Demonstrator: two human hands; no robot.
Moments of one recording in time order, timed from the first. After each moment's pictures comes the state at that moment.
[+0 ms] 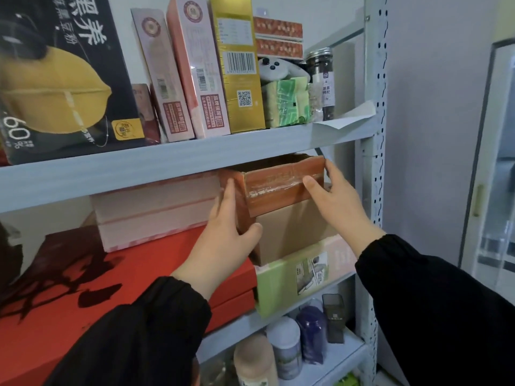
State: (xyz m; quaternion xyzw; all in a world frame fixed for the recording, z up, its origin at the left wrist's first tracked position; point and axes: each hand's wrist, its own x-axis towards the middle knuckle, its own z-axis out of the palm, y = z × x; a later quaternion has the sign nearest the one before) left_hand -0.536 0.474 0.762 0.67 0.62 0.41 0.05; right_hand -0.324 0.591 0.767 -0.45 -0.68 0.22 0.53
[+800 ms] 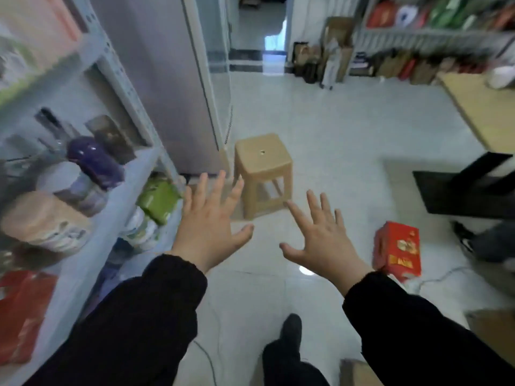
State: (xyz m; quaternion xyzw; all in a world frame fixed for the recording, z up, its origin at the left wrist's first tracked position) left_hand -0.351 0.289 0.439 0.95 0.32 0.02 0.04; right_hand -0.178 0.120 0.399 -0.86 -0.49 0.11 0.07
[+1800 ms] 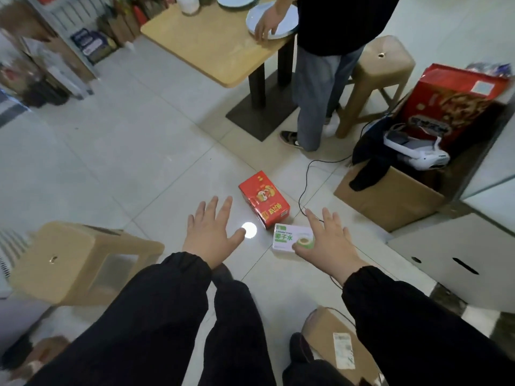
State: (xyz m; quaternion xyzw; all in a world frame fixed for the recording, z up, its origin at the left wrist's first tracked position) left_hand 0.147 0.031 0.312 0.98 -0.04 -0.21 0.07; right_hand 0.104 -0.238 0.272 -0.94 0.07 0.25 0.20
